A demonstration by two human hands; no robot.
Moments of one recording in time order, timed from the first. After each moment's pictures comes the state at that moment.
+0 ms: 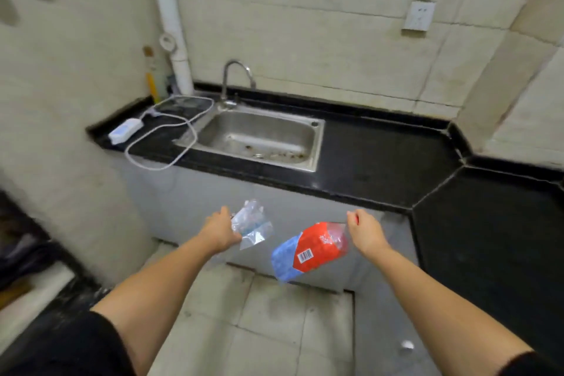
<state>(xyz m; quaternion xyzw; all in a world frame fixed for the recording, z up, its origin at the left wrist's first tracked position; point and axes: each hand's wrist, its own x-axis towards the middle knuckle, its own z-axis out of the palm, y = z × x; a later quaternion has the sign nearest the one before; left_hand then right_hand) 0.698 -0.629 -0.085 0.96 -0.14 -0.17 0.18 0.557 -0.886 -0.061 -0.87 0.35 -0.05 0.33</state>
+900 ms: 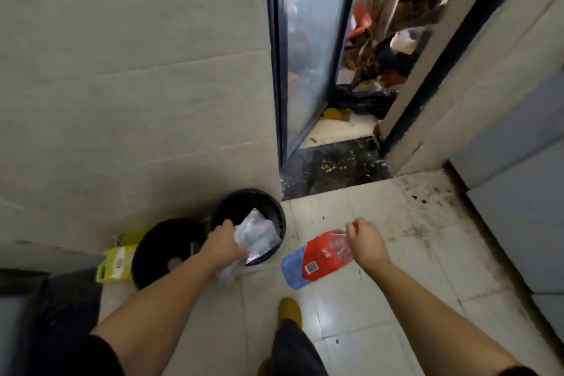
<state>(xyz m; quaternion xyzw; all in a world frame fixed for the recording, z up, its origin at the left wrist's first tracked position) 0.340 0.084 -0.252 0.81 0.43 -0.24 0.33 0.508 -0.140 -0.252 -0.93 -0.11 0.27 0.21</state>
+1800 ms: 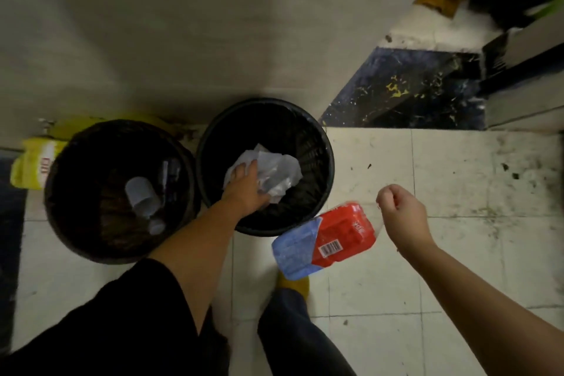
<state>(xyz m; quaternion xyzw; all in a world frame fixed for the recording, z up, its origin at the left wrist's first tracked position) 0.368 0.180 -0.666 0.76 0.43 -0.26 0.40 0.539 -0.016 -0.550 -0.91 -0.11 0.31 0.23</state>
